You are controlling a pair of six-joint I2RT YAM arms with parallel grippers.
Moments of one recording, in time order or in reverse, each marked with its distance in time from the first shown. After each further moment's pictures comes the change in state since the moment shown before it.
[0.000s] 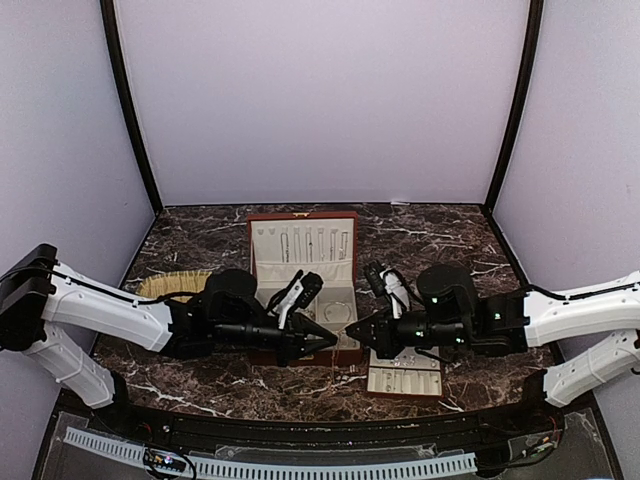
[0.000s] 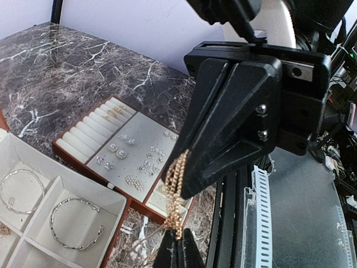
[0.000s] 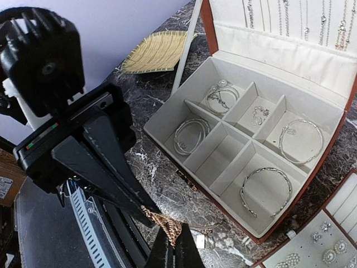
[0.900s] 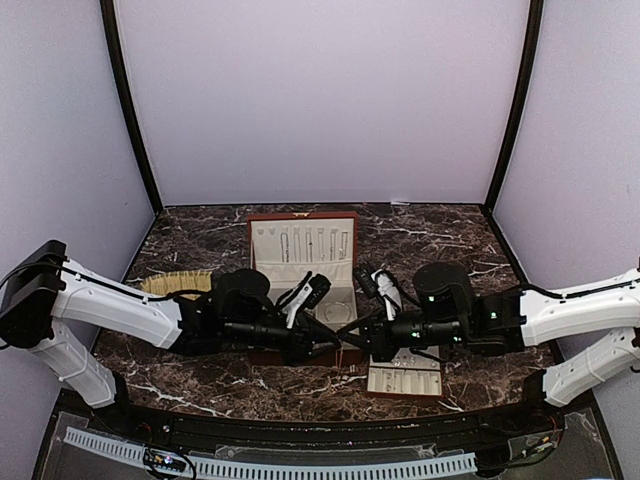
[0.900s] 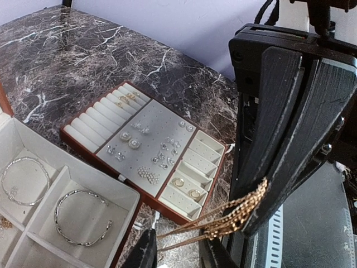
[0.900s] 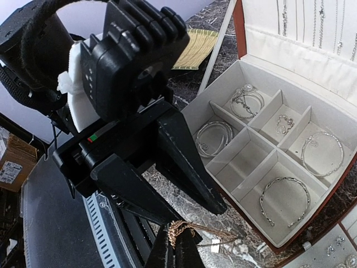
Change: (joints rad) left arm -0.001 0.048 0.053 -0.079 -0.039 -0.008; right arm 0.016 0.029 0.026 0.031 -0.080 -0.045
